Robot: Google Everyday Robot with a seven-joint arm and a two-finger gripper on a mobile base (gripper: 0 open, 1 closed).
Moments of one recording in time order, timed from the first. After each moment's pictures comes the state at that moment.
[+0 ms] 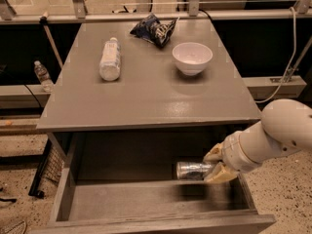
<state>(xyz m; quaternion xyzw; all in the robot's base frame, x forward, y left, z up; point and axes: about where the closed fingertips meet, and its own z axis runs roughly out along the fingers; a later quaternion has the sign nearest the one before) 0.439 -0.161 0.683 -0.67 0.70 0.12 0.22</state>
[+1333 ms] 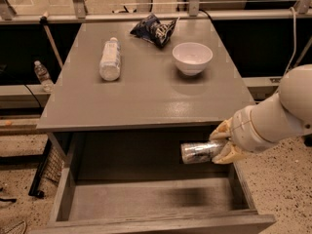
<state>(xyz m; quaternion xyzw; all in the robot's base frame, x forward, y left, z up) 0.447 -0.166 0.775 -0.72 0.66 0.03 0.24</state>
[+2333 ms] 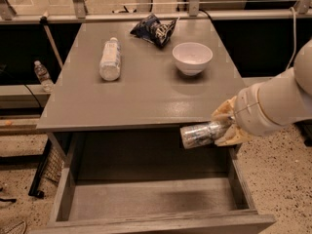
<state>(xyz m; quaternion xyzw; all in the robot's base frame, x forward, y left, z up) 0.454 -0.156 0.845 -0.75 0.61 -0.04 0.27</state>
